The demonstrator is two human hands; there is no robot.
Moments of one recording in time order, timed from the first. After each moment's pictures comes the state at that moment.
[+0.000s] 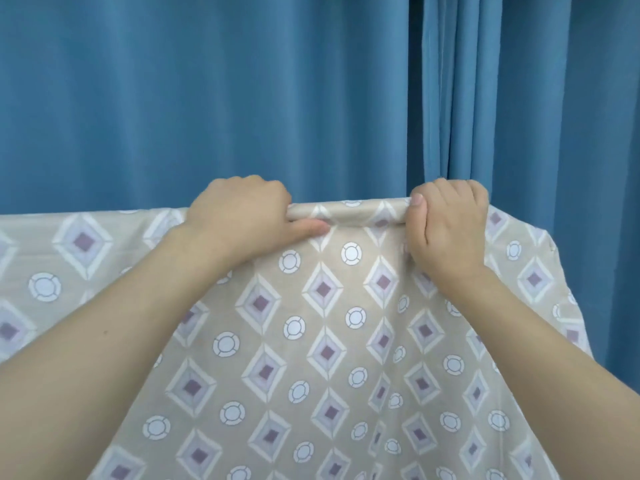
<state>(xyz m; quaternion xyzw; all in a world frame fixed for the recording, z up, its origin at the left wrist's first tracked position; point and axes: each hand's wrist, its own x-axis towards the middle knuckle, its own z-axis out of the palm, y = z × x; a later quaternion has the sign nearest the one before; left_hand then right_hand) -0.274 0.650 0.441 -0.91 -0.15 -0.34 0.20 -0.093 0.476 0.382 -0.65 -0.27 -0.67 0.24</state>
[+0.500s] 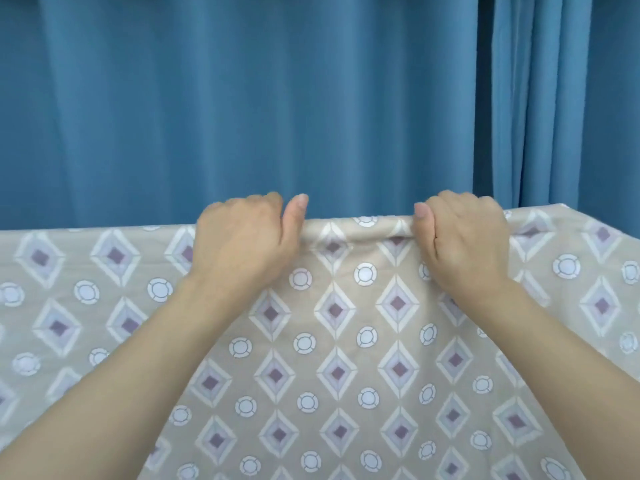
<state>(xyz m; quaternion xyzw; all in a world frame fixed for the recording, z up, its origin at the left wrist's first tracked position) -0.313 0.703 0.412 -0.78 -0.19 -0.54 0.23 -0.127 0.530 0.393 -0.59 -0.35 -0.69 0.24</state>
